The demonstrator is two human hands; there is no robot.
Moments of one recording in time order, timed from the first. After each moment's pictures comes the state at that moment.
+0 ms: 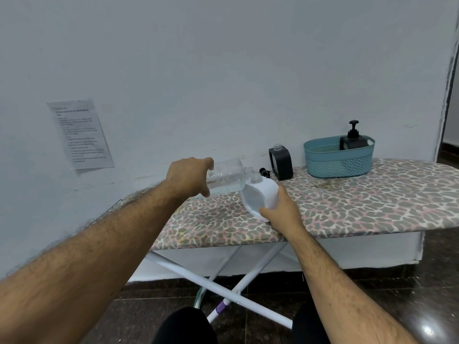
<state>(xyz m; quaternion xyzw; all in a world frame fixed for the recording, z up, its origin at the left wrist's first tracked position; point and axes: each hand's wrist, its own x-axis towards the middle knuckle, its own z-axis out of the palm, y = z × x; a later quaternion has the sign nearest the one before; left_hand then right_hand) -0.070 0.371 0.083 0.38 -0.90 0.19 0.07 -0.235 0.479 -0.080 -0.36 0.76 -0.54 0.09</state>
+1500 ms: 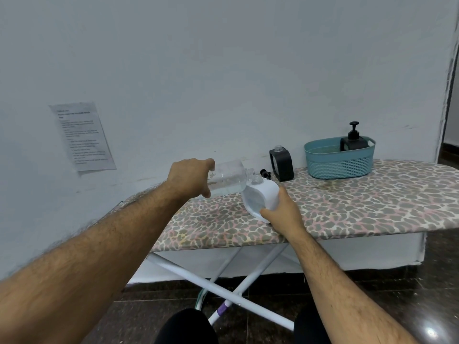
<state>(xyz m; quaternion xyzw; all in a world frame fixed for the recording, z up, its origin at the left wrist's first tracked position) -0.070 0.369 0.084 0.38 -0.90 0.21 0.07 -0.236 0.477 -0.081 -0.36 0.76 -0.53 0.09</state>
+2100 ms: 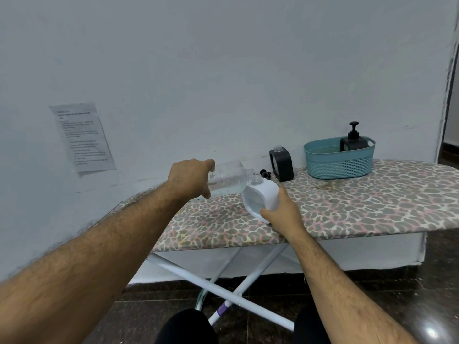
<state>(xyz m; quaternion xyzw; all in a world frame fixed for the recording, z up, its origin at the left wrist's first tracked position) -0.071 0.370 0.084 0.38 -0.90 0.21 0.07 -0.237 0.477 -0.082 -0.36 0.76 -0.53 0.09</state>
